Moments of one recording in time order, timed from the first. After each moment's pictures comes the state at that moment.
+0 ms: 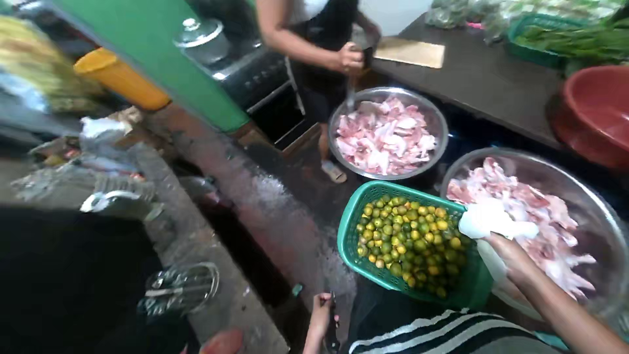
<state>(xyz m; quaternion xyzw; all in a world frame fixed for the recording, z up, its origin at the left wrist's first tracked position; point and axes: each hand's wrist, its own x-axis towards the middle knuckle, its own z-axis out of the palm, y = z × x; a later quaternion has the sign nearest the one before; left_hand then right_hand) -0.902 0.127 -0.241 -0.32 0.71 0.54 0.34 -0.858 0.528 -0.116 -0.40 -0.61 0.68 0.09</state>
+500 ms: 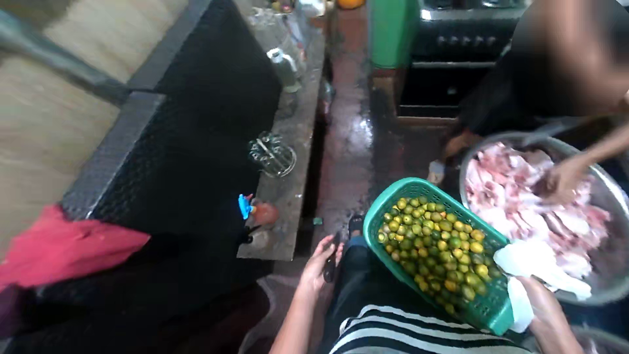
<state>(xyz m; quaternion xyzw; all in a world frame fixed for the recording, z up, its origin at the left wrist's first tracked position) -0.950 0.068 -0.235 -0.49 0.33 0.81 0.01 -1.089 0.443 -0.130 -0.26 -0.70 0.66 -0.11</state>
